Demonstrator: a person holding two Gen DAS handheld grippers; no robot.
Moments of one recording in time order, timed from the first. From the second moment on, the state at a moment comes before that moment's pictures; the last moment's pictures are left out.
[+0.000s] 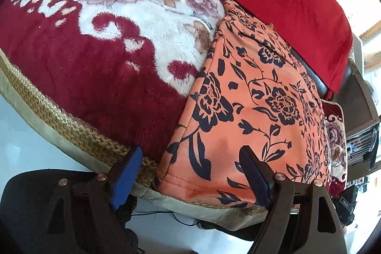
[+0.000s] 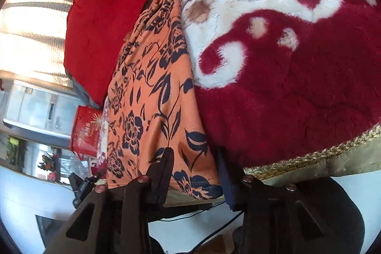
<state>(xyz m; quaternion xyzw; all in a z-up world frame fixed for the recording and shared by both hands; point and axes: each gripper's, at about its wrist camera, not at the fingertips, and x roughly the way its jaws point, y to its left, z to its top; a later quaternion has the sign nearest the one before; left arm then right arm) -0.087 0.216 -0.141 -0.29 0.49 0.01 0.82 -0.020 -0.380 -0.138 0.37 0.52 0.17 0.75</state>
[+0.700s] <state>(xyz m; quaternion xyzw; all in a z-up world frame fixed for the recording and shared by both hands) -0.084 0.220 -0.141 -0.26 0.52 0.02 0.81 -0.017 -0.376 -0.110 0.34 0.51 0.15 0.77</state>
